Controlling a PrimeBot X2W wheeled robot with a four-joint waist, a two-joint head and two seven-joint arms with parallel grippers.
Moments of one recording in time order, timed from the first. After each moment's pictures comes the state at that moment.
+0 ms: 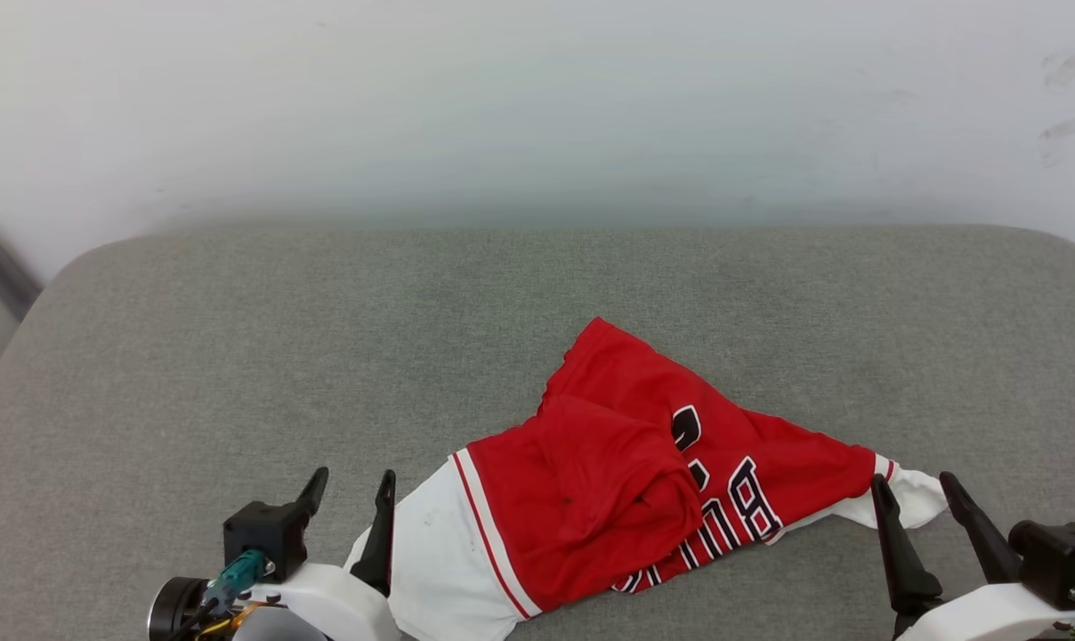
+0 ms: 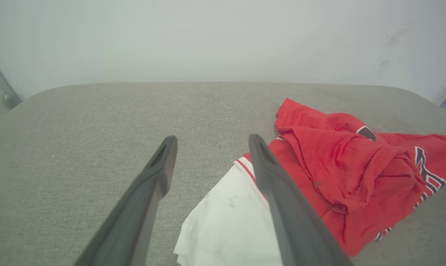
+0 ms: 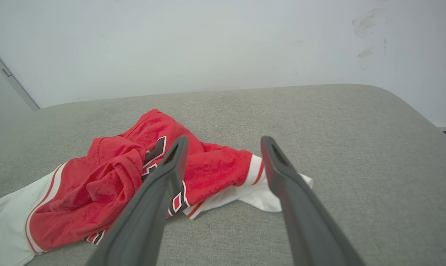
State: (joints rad) left arm -0.04 0.38 -0.45 0.04 -0.52 0.27 -0.08; right arm 0.13 -0.07 -0.06 -0.05 0.19 0.13 0.04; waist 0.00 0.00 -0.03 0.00
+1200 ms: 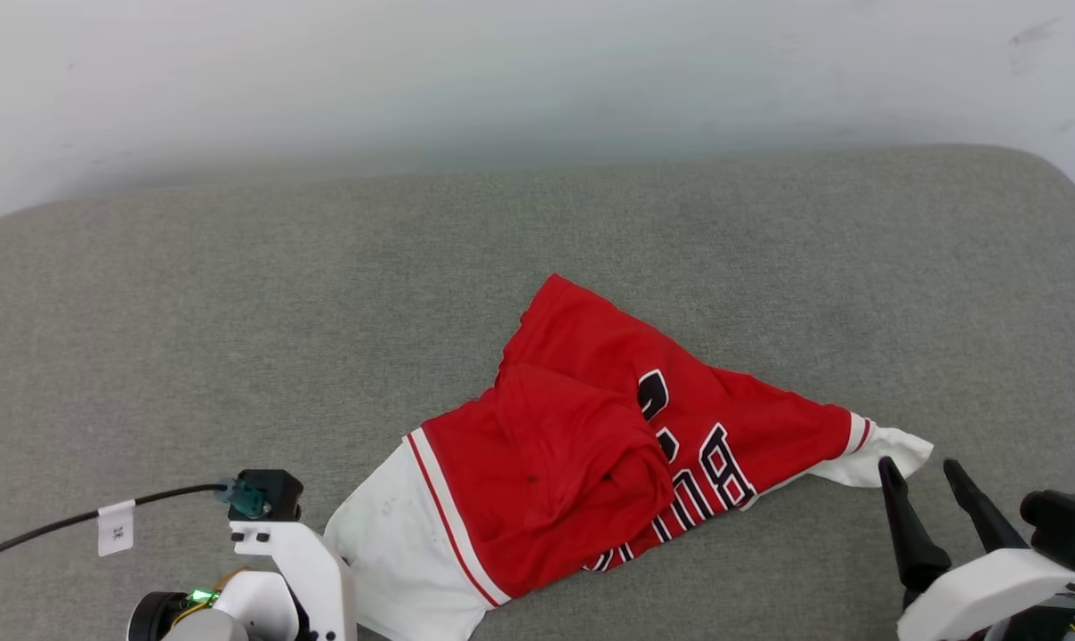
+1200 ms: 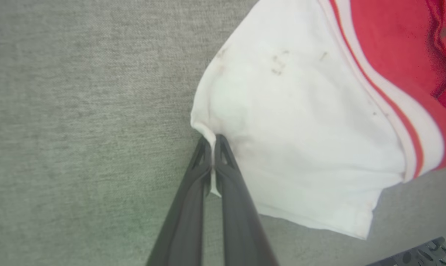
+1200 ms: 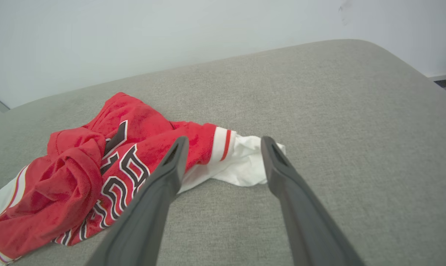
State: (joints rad) left arm -0.20 0.47 -0.51 0.29 -0.73 0.14 0.50; right arm 0.07 -0.06 -0.08 -0.01 0.25 0.13 0.09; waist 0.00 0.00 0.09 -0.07
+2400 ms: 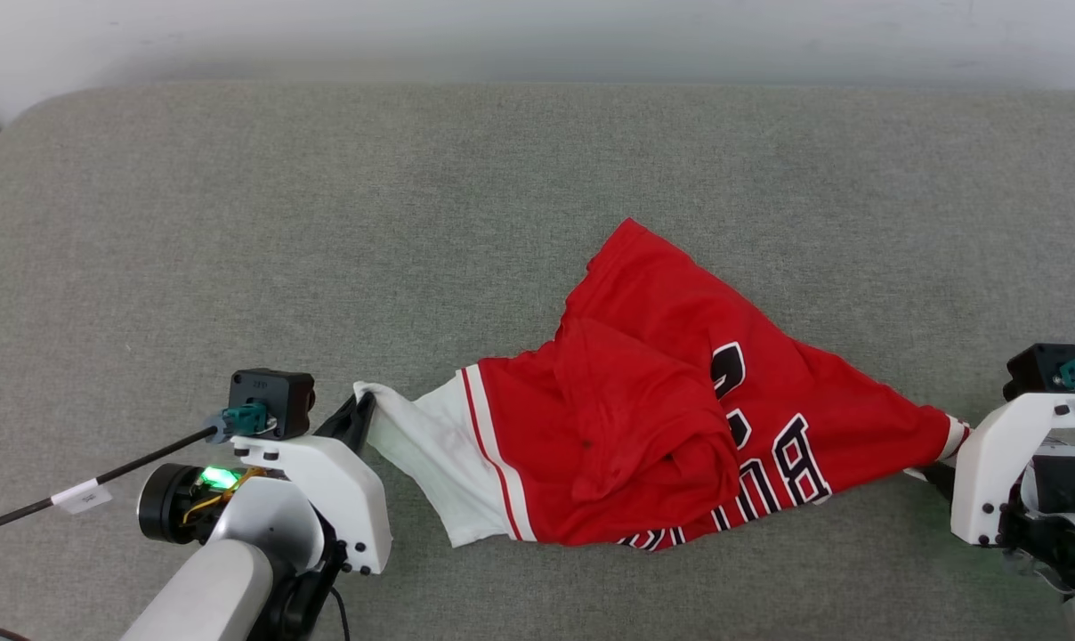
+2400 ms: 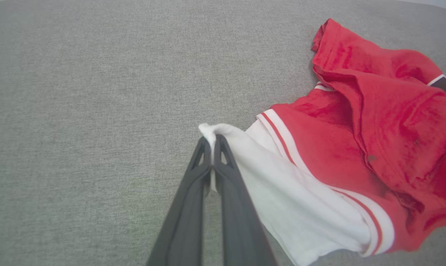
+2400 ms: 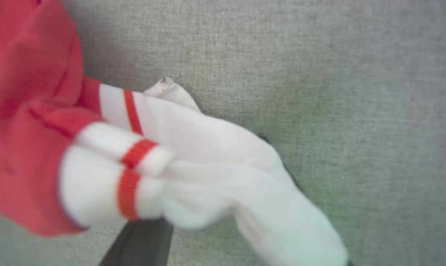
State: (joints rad) left arm -0.27 0.45 -0.49 0.03 -0.60 0.22 0.28; right arm -0.32 -0.33 0.04 0.43 0.47 0.13 0.71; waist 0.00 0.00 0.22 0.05
